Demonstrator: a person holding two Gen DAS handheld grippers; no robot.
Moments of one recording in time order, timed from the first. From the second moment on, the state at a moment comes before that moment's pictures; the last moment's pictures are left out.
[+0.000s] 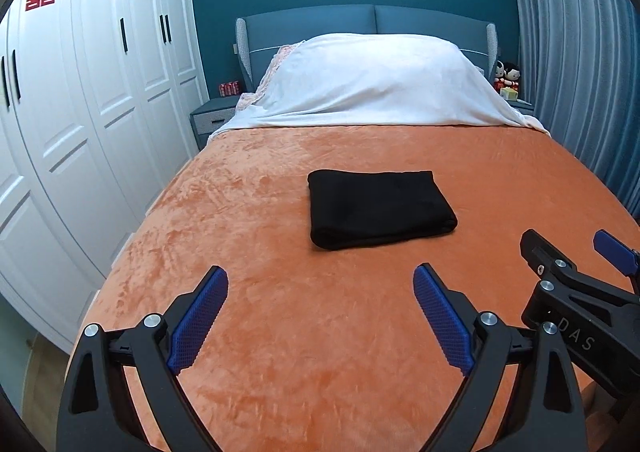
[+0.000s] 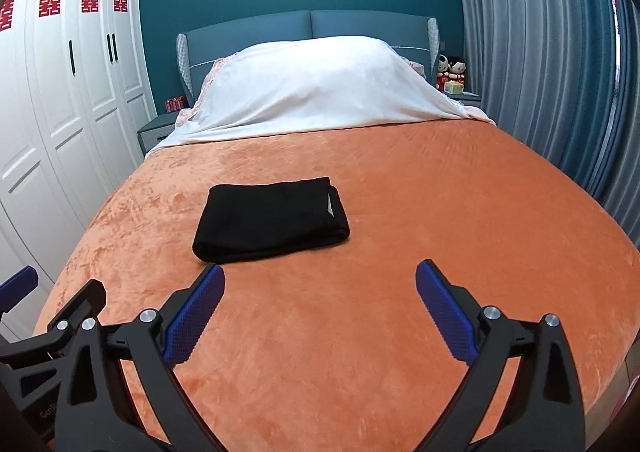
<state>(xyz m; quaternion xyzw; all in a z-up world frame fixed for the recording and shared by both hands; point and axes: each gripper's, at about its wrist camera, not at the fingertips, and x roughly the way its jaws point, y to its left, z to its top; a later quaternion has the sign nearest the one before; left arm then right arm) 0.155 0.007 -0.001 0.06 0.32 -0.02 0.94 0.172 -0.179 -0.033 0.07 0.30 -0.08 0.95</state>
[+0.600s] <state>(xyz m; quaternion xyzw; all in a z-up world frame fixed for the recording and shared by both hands) 0.143 0.005 -0.007 0.06 0.34 -0.03 0.94 0.154 -0.181 -0.037 0.07 0.31 -0.08 0.94</state>
